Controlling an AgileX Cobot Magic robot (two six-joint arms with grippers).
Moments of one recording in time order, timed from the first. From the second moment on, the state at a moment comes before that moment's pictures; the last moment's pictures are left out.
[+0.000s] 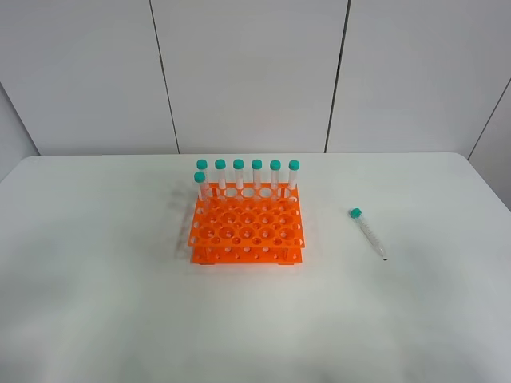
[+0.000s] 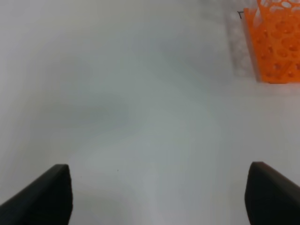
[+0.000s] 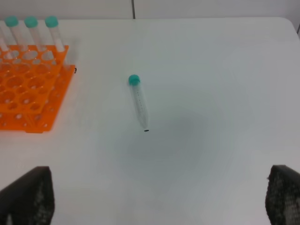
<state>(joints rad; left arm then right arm) -0.02 0.00 -0.49 0.02 1.05 -0.01 0.07 -0.01 -0.49 0.04 1.03 -0.01</state>
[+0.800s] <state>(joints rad) -0.02 0.00 -0.49 0.02 1.05 -0.01 0.07 0.39 -0.61 0.02 1.02 -0.01</state>
